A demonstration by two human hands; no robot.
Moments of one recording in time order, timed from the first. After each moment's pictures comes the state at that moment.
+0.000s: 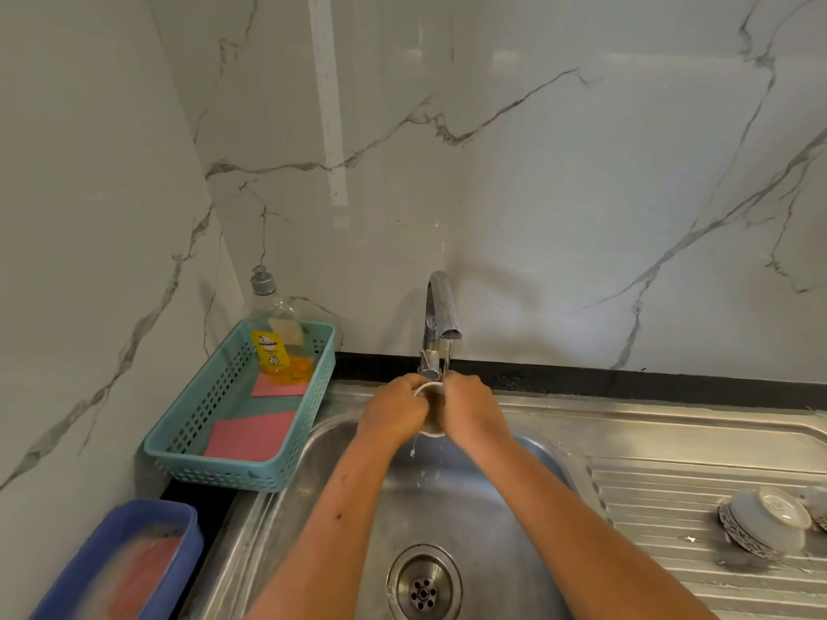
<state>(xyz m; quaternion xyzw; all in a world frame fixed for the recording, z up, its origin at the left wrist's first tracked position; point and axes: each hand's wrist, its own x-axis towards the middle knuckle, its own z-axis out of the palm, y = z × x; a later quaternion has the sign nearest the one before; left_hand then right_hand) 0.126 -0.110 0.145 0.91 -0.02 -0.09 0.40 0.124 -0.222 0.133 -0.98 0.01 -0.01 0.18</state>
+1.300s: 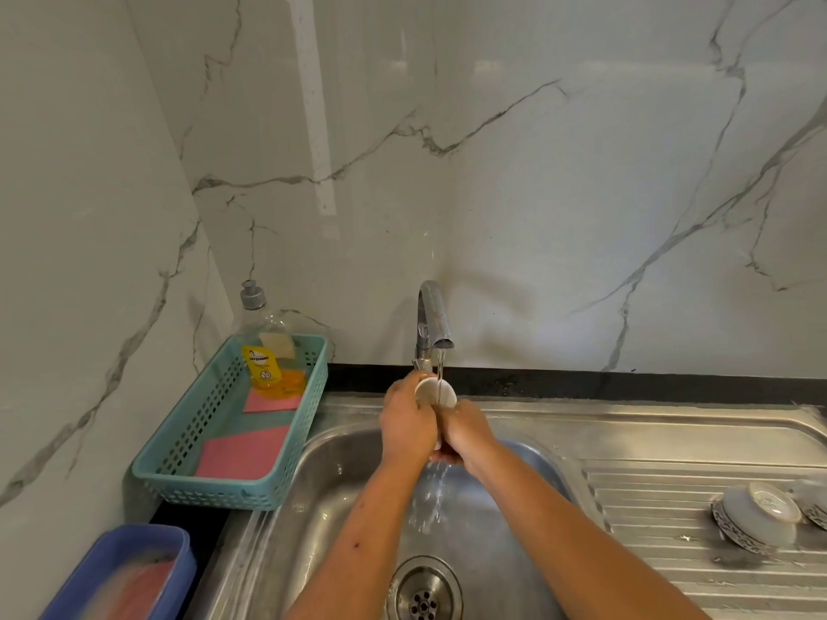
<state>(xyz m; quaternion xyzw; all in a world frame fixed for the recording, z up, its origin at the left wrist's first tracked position) 0.129 -0.140 0.117 0.84 0.01 0.04 0.54 0.121 -0.216 0.129 -0.77 0.26 0.11 0.57</state>
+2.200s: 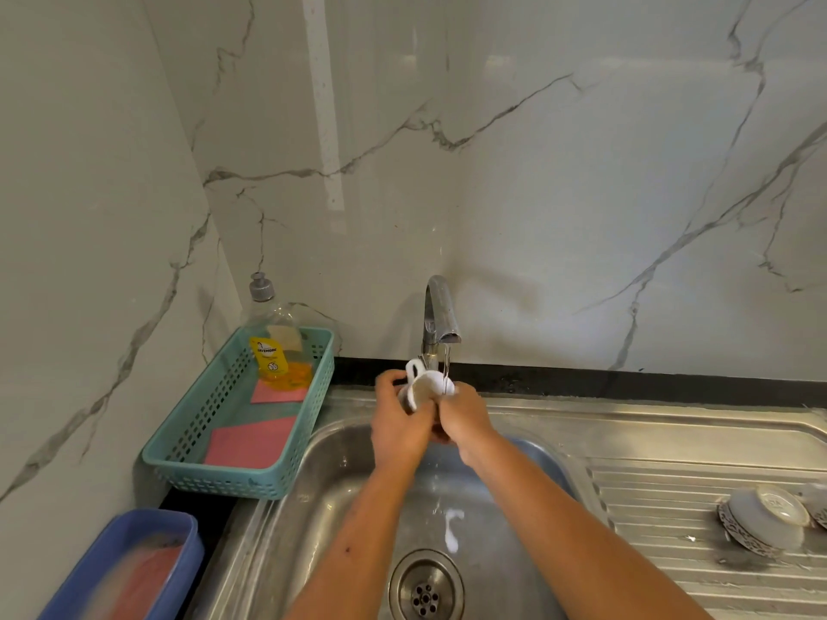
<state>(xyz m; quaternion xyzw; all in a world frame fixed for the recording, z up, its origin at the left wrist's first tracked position) 0.110 -0.126 0.118 0.75 0.08 0.04 0.66 0.131 -0.210 0.120 -0.72 0.21 0.05 0.66</state>
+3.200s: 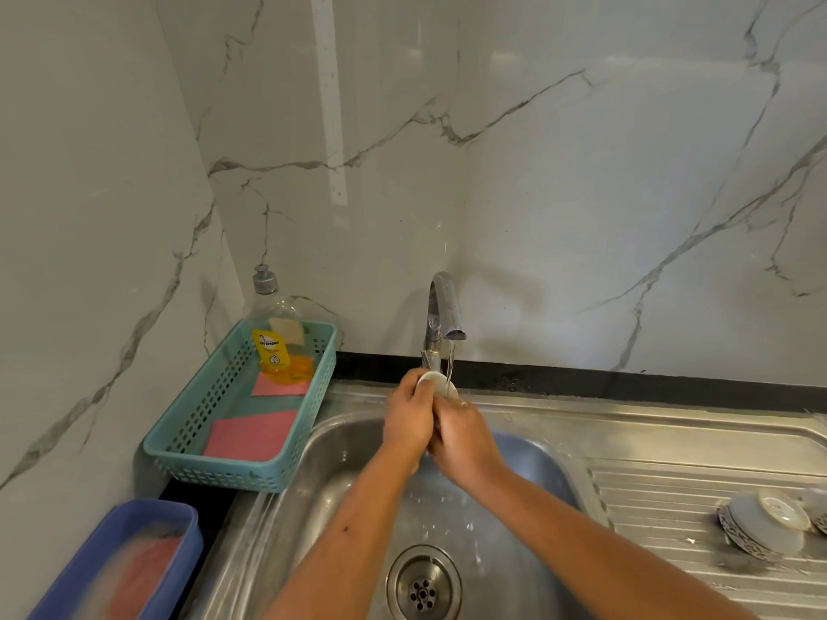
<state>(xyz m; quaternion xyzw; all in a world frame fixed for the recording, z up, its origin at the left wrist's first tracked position) 0.112 -0.131 0.131 0.73 0.05 -0.01 0.69 0.105 -0.217 0.101 -0.95 -0.17 -0.14 0.22</state>
